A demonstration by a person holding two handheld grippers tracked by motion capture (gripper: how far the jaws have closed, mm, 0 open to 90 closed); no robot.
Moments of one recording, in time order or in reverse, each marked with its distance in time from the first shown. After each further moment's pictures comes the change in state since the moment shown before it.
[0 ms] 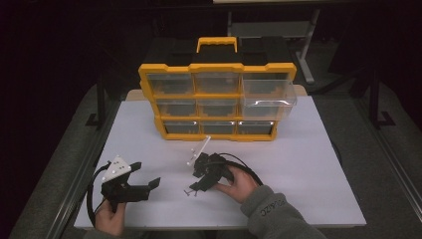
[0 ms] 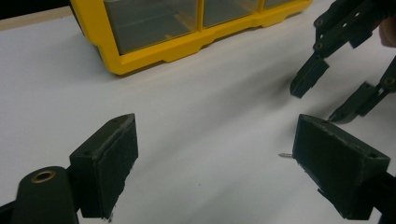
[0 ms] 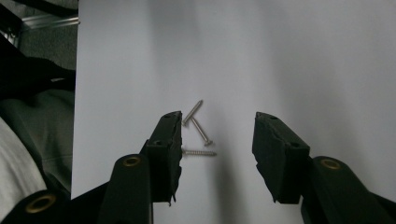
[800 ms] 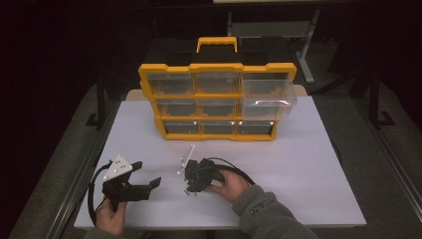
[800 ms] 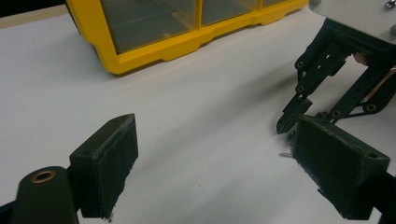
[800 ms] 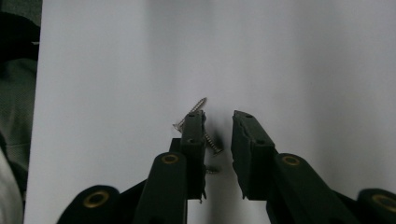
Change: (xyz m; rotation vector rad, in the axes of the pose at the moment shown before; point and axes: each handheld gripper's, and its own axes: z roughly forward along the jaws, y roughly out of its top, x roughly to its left) left arm 0.001 0.000 0.003 0.009 -0.010 0.001; right arm 0.001 0.007 0.034 0.109 -0.014 -0.096
